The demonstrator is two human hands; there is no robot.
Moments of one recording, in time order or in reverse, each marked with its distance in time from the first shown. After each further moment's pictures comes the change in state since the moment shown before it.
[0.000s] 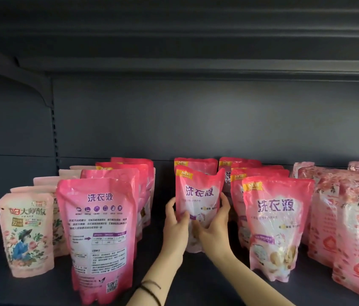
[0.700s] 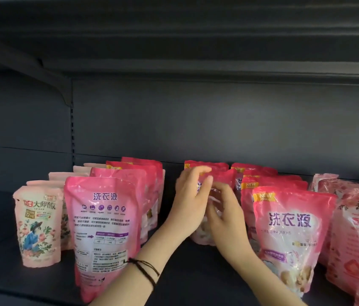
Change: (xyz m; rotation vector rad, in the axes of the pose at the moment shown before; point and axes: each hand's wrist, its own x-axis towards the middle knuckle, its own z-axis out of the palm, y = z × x) left_hand 0.009 0.084 0.012 0.432 -0.055 0.526; right_hand 0.009 -0.069 -0.014 -0.133 -0.089 -0.444
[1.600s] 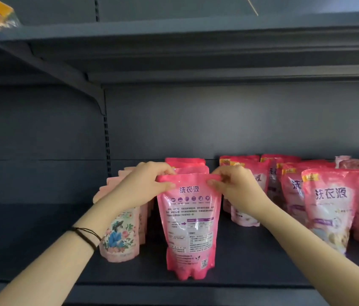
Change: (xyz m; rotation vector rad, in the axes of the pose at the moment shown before) left_hand 0.004 -0.024 -0.263 0.507 -0.414 0.016; right_hand 0.018 -0.121 0.083 -0.430 -0.266 0.099
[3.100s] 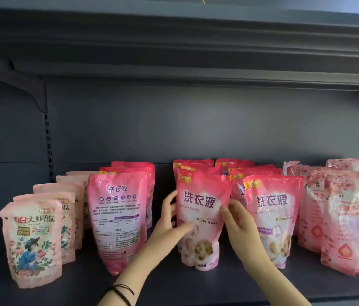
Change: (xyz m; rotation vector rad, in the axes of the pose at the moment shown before) left_hand 0.038 0.069 0.215 -0.926 -0.002 -0.083; right_hand -0.070 0.137 -0.031 0.485 0.261 0.308
